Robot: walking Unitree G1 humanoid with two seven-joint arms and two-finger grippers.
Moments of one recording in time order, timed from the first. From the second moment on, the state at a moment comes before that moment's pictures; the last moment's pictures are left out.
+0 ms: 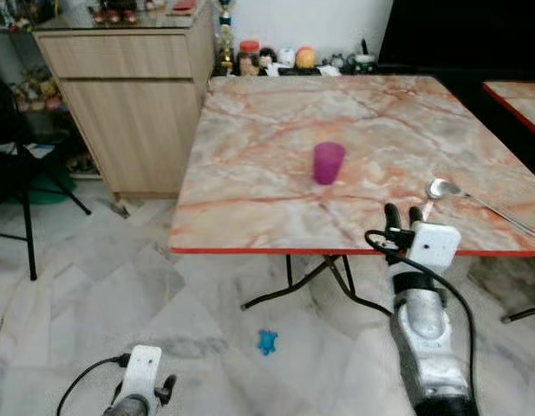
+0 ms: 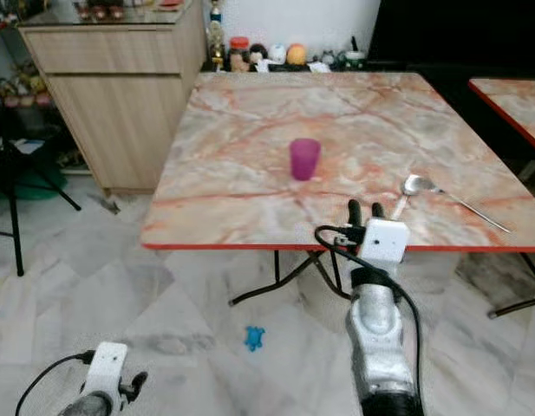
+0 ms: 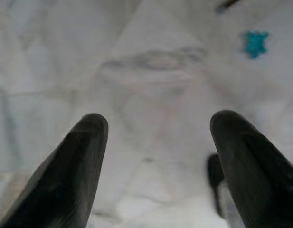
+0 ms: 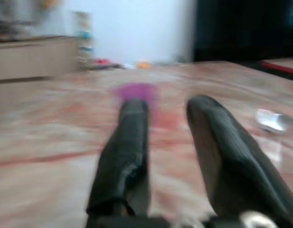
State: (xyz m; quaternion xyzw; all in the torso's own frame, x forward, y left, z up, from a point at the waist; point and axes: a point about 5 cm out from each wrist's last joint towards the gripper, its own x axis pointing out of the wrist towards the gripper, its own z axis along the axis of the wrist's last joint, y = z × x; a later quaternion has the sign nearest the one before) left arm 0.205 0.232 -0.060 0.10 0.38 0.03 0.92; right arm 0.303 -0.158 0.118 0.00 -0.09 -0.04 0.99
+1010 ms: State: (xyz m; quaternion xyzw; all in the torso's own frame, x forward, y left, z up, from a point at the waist) left arm 0.212 0.221 -0.058 0.07 0.36 0.02 0.93; right arm 0.304 -0.165 0.122 0.00 -0.10 -0.05 0.99
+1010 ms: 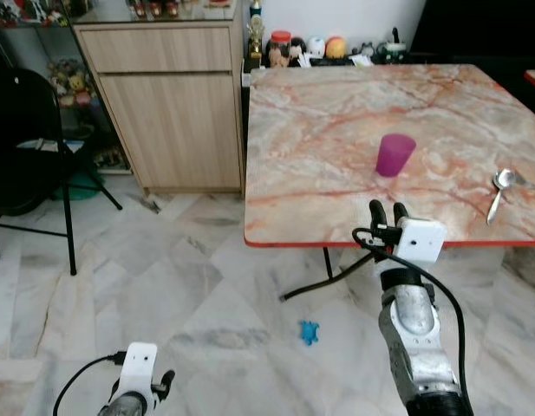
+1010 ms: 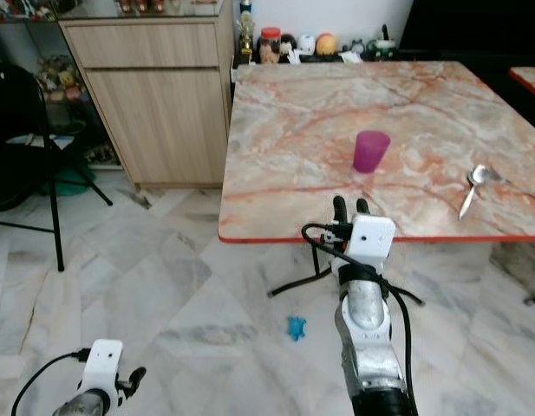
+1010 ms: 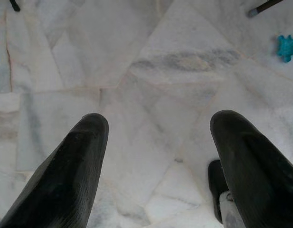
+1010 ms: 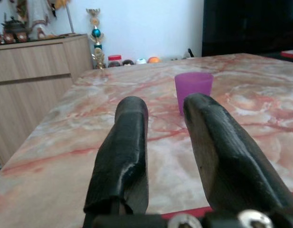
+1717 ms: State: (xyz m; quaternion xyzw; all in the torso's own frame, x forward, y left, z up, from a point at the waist) left arm 0.209 0.214 -0.062 0.07 0.37 0.01 0.93; right arm 0.302 -0.170 0.120 -0.01 -0.10 -0.06 0.99
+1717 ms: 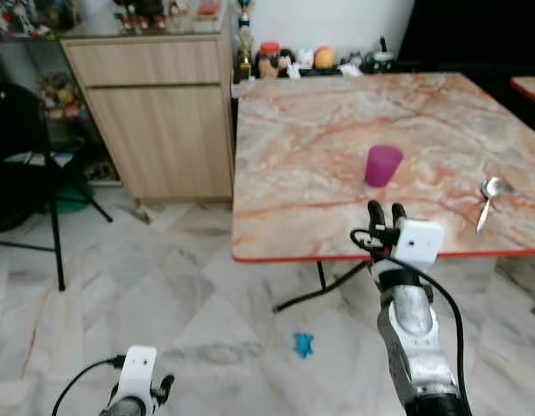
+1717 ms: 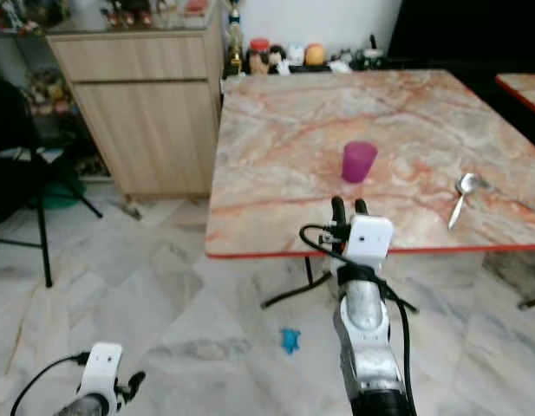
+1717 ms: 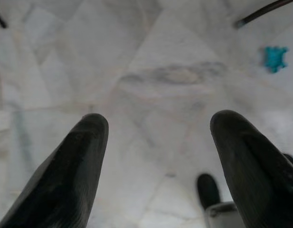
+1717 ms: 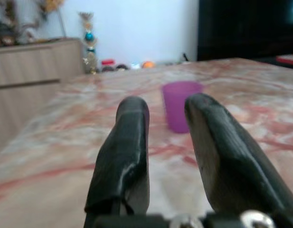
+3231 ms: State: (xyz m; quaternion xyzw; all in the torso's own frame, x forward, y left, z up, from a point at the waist) left arm 0.202 0.229 -0.062 0.08 0.37 0.04 0.92; right arm 0.306 -0.162 0.125 0.00 -0.10 -0.05 0.99
